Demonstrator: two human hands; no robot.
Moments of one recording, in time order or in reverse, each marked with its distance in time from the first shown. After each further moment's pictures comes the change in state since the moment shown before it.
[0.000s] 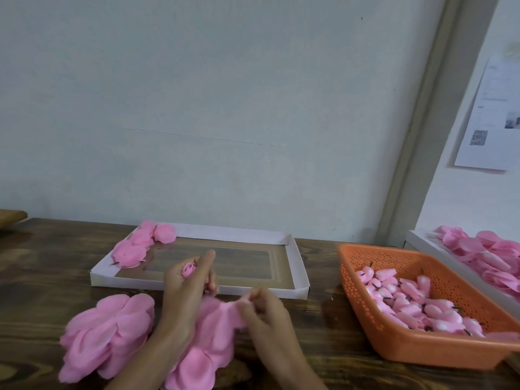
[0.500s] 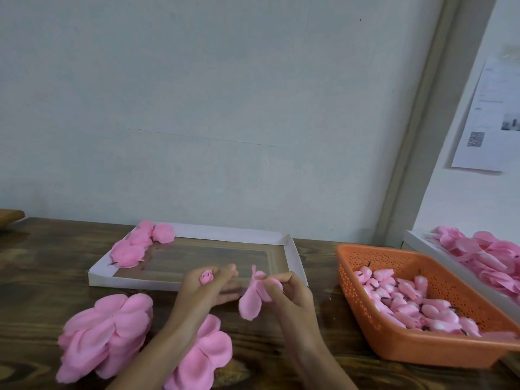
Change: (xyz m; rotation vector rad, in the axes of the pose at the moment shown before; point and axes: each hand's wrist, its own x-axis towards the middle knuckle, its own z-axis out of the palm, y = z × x) left_hand -0.003 0.000 0.009 -0.022 -0.201 -0.240; right_hand 0.014 -0.005 -0.027 0.428 0.215 0.101
